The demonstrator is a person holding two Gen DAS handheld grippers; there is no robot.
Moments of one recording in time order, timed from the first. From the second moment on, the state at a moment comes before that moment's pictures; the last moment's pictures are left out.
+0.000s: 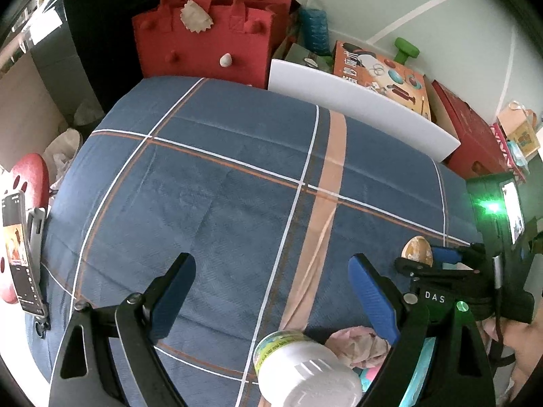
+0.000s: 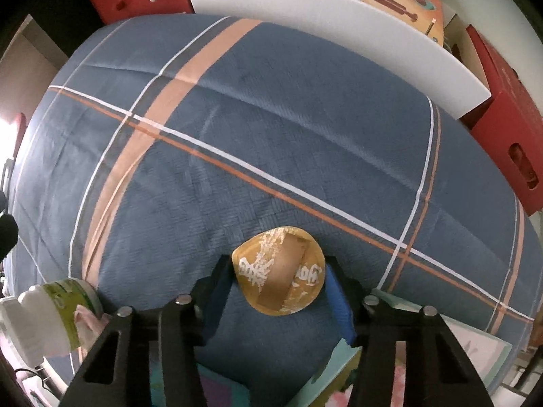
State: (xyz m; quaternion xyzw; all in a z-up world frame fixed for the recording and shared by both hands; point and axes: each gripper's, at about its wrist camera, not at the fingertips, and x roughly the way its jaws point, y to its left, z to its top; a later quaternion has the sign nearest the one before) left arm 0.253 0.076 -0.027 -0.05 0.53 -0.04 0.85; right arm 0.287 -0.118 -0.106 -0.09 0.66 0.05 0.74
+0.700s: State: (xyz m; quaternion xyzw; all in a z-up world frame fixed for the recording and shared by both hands) left arm 0.223 0.036 0.007 -0.05 0.51 -0.13 0.85; right arm 0.208 -0.168 -0.003 -0.05 0.60 0.01 0.80
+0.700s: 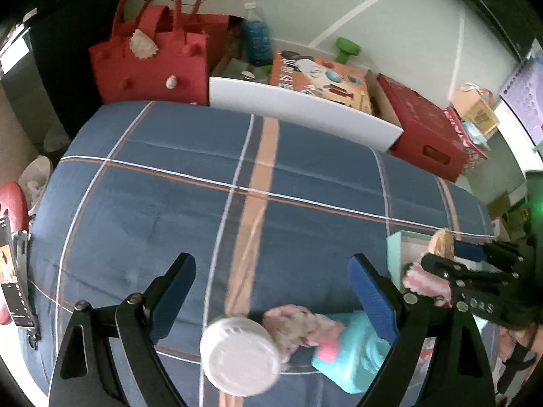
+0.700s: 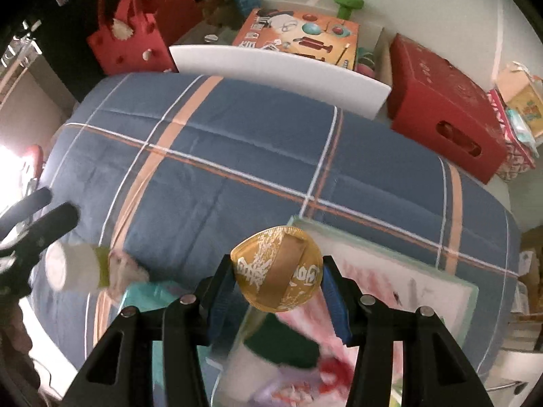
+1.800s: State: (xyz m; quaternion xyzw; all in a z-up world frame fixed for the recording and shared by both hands) left arm 0.268 -0.001 -0.066 0.09 0.72 -0.22 0.65; right arm 0.164 -0.200 0.010 -0.05 0.62 0.03 0.78
